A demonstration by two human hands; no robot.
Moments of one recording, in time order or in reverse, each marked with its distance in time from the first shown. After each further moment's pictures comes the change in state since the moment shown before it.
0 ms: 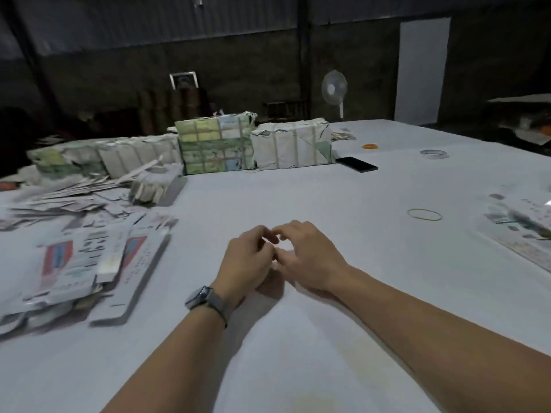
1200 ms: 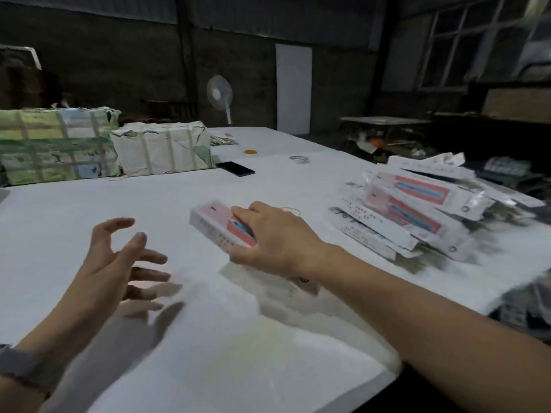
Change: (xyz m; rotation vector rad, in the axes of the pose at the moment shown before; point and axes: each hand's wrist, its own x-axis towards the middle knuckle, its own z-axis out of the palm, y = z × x) left_hand 0.005 0.009 0.018 -0.688 -0.163 -0.014; right_hand -0.070 0.022 -0.140 -0.487 -0.055 0.193
